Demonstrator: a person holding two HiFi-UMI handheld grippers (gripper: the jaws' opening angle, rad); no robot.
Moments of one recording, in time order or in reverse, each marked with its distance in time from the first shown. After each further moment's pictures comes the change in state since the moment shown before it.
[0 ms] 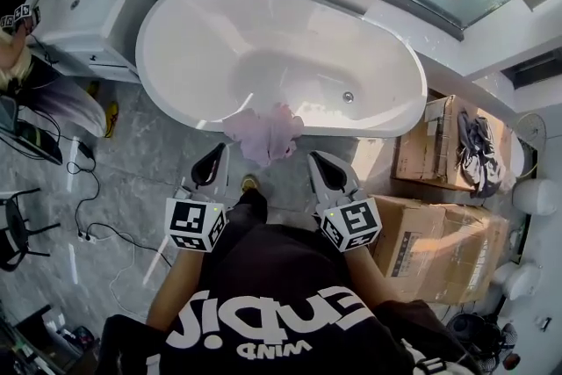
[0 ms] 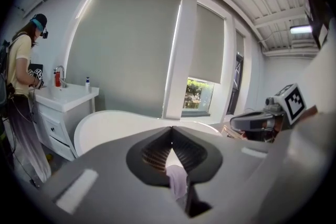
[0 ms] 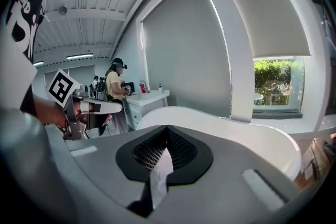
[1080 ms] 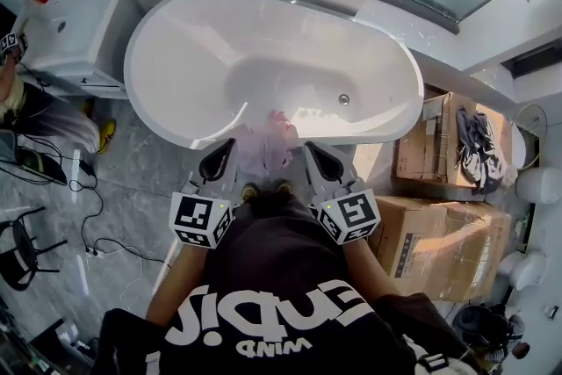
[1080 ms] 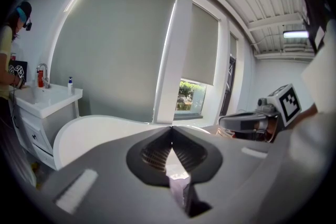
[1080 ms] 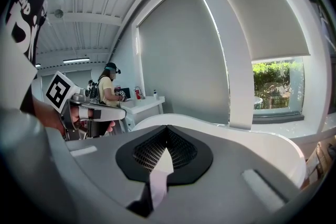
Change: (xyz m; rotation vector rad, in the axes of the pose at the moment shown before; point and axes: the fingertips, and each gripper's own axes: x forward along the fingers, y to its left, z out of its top) left arm 0.073 -0.015 0.037 0.024 -0.011 -0.111; right arm 0.041 -0.045 0.038 0.017 -0.063 -0.021
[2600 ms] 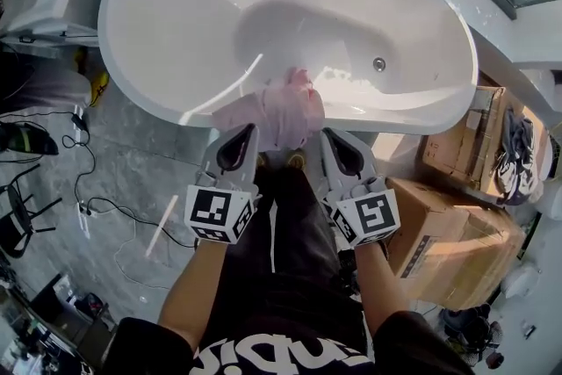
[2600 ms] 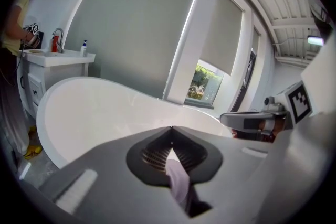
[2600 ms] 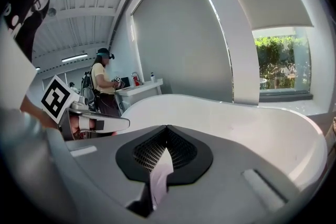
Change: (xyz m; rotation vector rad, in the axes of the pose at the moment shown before) left arm 0.085 0.028 -0.155 -0.172 0.106 0.098; right arm 0.078 -0.042 -0.129 0.038 0.106 0.046
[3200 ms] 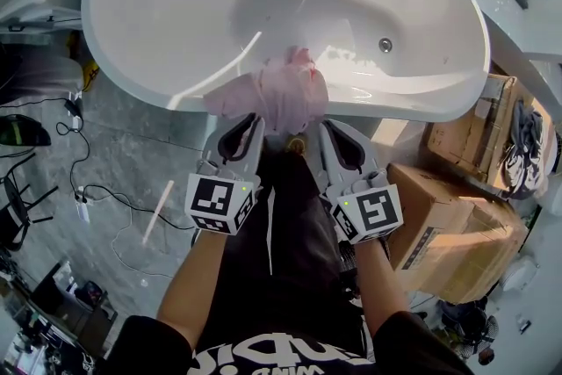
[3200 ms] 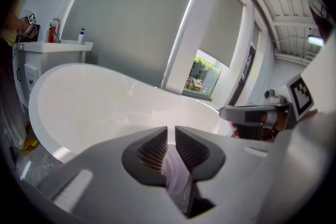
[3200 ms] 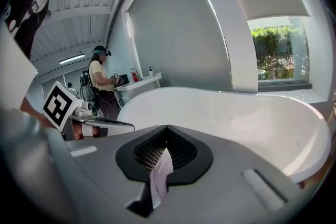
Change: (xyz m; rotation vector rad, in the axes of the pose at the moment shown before) left arm 0.018 -0.003 -0.057 -0.006 0.078 -0.030; right arm 0.004 -0.003 -0.045 0.047 0.046 0.002
